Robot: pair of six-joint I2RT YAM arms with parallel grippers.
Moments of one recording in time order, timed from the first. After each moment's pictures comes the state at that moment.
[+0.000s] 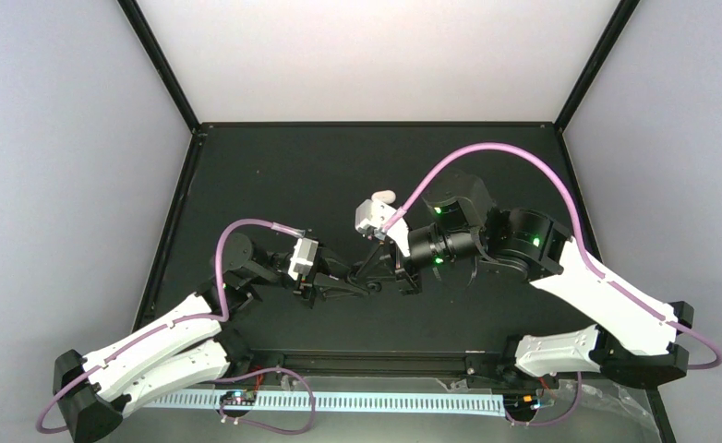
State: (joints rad) left arm -0.84 0.78 0.60 0.45 0.89 -0.24; right arm 1.11 1.23 1.62 -0.91 -0.49 -0.02
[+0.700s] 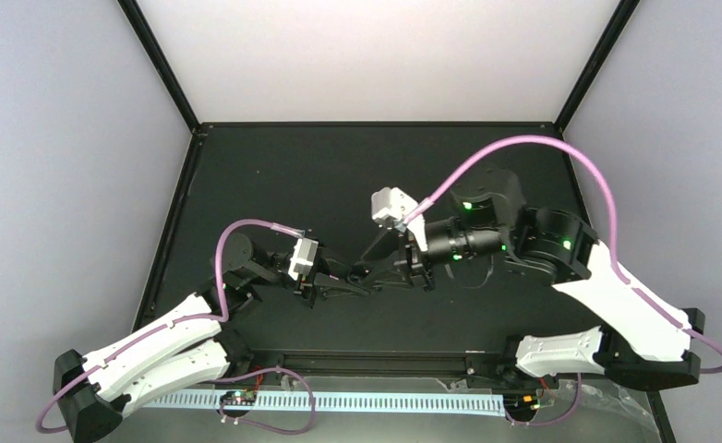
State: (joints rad) left arm -0.84 0.78 0.60 0.45 0.88 -0.24; right arm 1.12 1.22 1.71 -0.92 -0.50 0.01
